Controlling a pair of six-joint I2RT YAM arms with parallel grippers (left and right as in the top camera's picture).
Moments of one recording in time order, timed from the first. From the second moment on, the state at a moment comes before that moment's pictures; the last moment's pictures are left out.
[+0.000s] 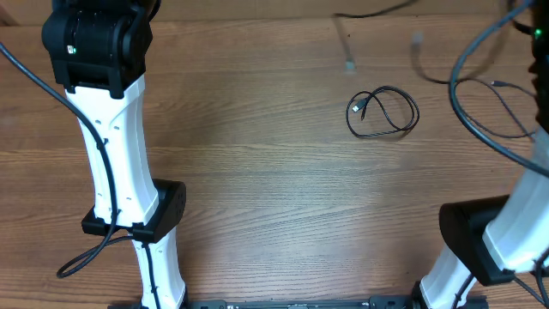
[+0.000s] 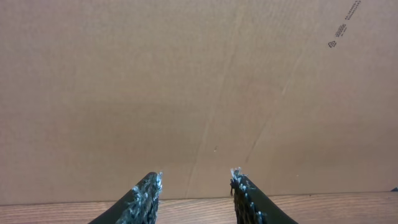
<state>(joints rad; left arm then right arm) -0.18 2.18 3.13 -1.16 0.00 -0.21 0.13 1.95 3.13 -1.20 0.53 0.21</state>
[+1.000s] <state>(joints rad) -0.18 2.18 3.13 -1.10 0.00 -0.21 -0.63 1.95 2.88 -1.64 0.54 0.49</state>
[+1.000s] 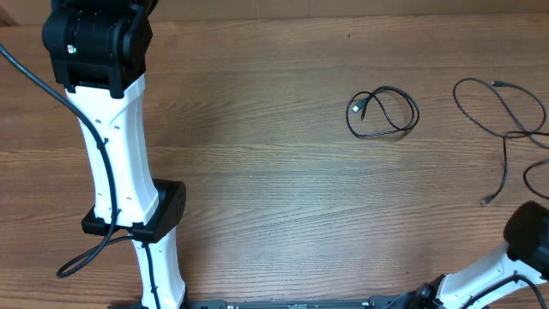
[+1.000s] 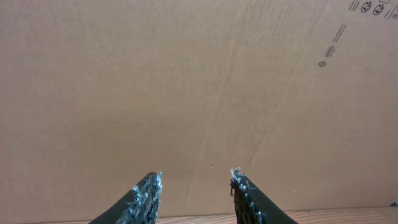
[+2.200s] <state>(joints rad) -0.18 2.18 3.13 -1.02 0.00 -0.30 -1.07 1.96 2.00 -1.32 0.36 0.55</state>
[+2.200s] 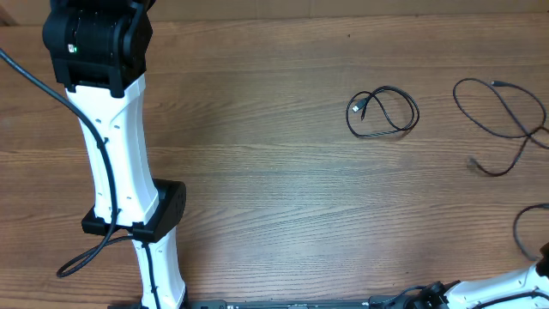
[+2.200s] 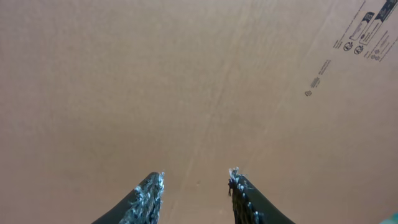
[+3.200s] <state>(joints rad) -0.20 2.18 3.13 -0.96 0.00 -0.32 -1.01 1.88 1.72 -0.97 0.07 0.41</state>
